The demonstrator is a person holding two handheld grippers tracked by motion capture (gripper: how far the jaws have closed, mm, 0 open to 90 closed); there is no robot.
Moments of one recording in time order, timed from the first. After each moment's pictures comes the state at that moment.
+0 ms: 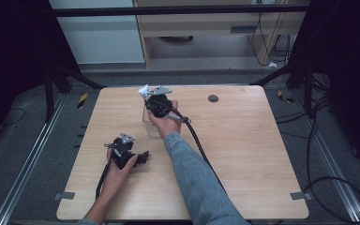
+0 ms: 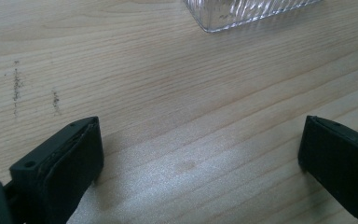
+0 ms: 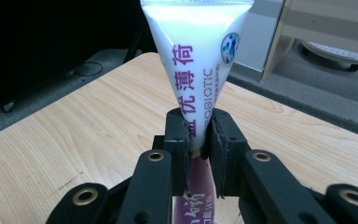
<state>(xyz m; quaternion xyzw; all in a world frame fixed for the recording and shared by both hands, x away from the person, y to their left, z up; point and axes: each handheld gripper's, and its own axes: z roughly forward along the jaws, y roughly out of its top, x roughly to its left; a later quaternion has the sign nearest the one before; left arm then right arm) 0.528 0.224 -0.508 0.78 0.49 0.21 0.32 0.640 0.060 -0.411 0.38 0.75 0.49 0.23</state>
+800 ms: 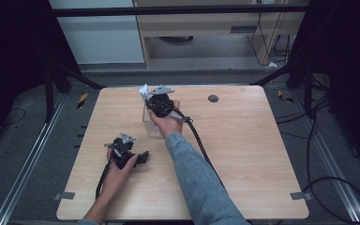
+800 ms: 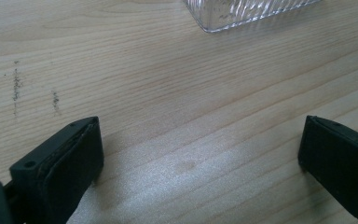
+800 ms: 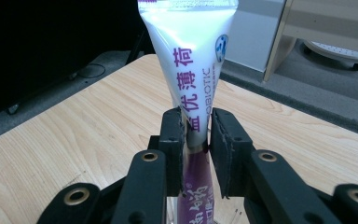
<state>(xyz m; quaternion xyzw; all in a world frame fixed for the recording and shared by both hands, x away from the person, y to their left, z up) 0.528 0.224 -0.508 0.78 0.49 0.21 0.32 0.638 0.054 -0.408 0.38 0.75 0.49 0.23</state>
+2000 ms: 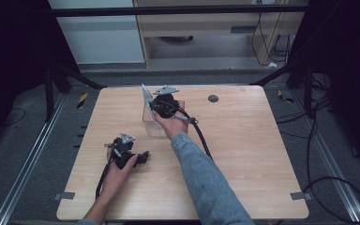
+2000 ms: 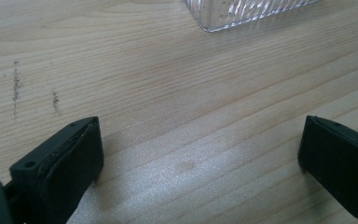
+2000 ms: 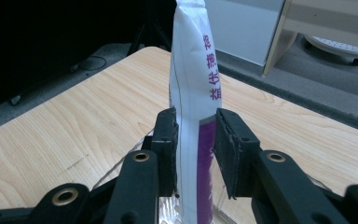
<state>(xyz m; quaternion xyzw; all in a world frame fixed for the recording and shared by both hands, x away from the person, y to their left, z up) 0.528 0.224 -0.508 0.78 0.49 0.21 0.32 0.628 0.038 -0.399 0.38 0.76 0.48 0.22</state>
